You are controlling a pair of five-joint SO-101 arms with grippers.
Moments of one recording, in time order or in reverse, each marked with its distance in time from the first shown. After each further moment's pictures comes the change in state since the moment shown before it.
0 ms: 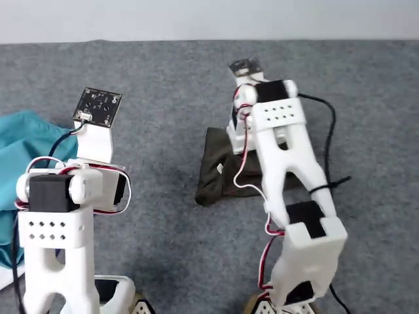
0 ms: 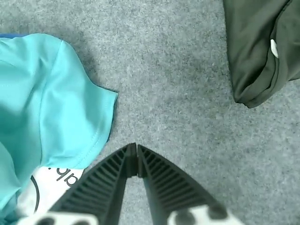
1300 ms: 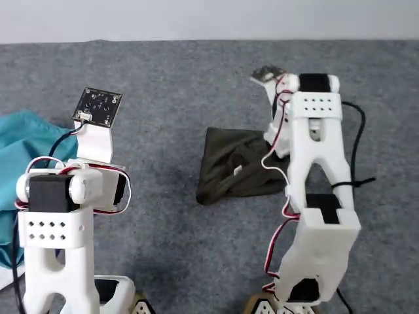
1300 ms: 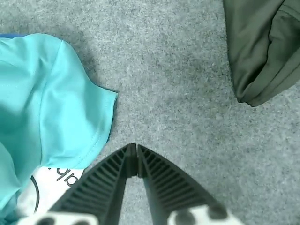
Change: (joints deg) left arm 0.0 0.0 0.0 0.0 0.0; right arm 14.1 2.5 -5.1 8.6 30.6
